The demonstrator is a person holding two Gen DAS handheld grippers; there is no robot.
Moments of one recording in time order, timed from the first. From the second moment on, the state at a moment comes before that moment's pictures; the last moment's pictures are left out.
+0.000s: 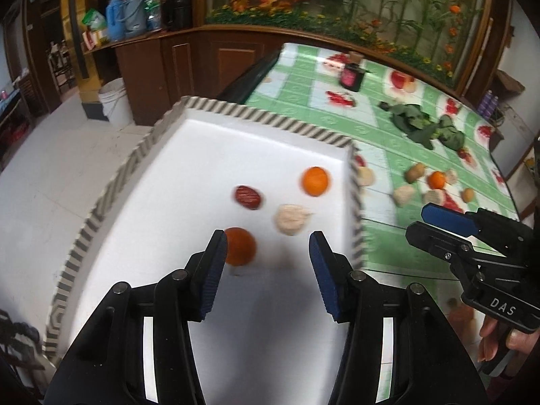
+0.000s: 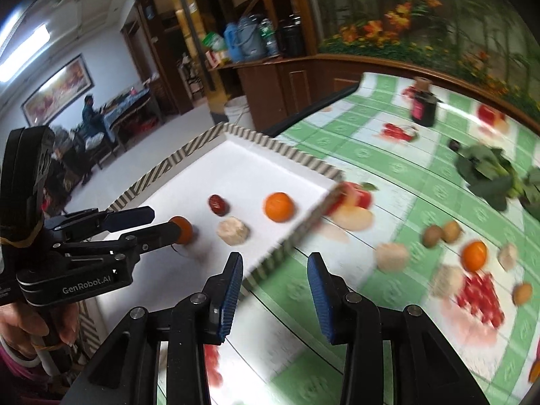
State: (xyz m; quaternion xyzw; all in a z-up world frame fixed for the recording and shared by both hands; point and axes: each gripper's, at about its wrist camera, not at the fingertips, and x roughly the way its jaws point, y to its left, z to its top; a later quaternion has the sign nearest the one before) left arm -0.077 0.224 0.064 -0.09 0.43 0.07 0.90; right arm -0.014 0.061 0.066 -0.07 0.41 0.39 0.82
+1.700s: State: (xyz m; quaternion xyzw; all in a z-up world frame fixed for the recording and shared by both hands) left arm 0.055 0.088 0.020 -0.02 0.50 -0.02 0.86; right arm 0.110 -0.058 0.023 -0.03 0.47 0.26 0.84
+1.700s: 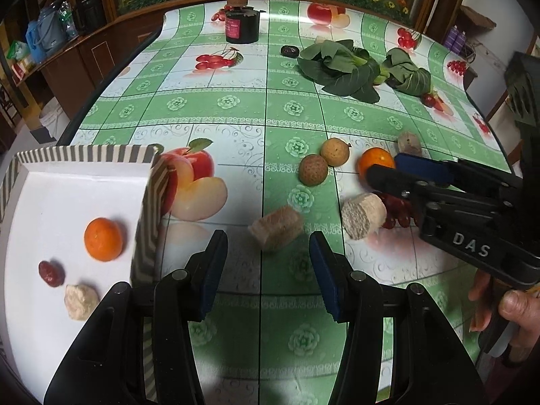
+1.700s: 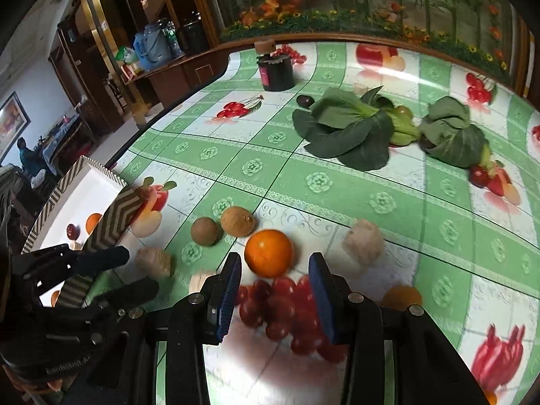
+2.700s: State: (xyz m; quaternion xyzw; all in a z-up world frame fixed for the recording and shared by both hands) left arm -0.021 0.112 0.059 -0.04 0.45 -0.03 0.89; right arm 0.030 -0.055 0.056 -0.01 0.43 0.30 0.85
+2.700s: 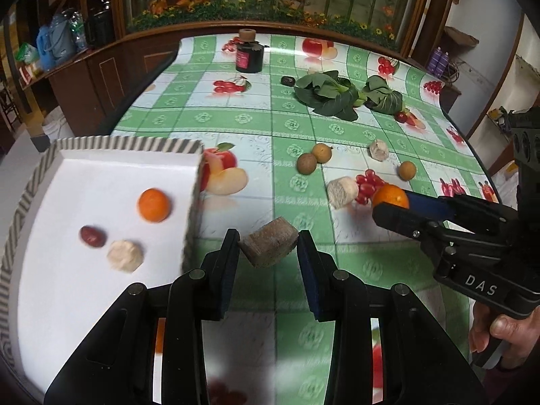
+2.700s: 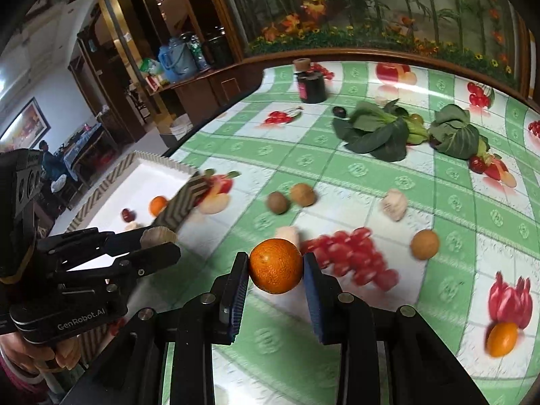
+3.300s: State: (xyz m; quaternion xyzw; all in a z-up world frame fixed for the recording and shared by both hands) left arm -0.075 0.162 0.074 -0.05 0.42 0.02 0.90; right arm -0.023 0.001 0.069 -0.03 0.42 0.35 0.84
